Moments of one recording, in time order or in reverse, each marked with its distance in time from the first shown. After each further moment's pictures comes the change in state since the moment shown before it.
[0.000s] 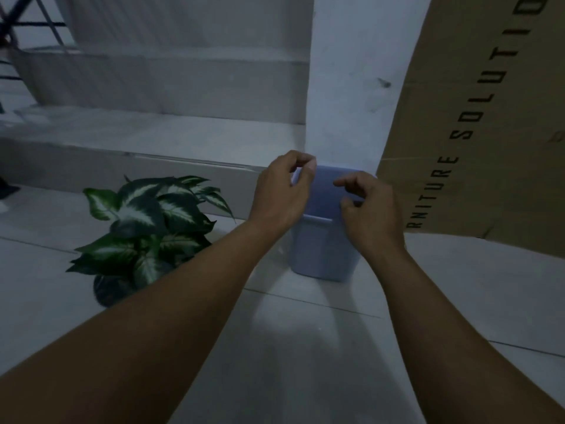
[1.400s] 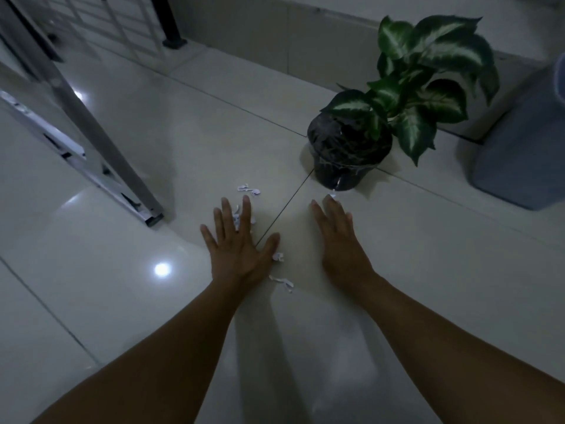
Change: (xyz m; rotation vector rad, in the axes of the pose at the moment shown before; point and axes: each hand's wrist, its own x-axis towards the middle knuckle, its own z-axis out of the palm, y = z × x) left_hand -0.366 -0.212 -0.295 0.750 -0.123 -0.692; right_hand -0.316 -0.056 0.262 -0.275 -0.826 -0.272
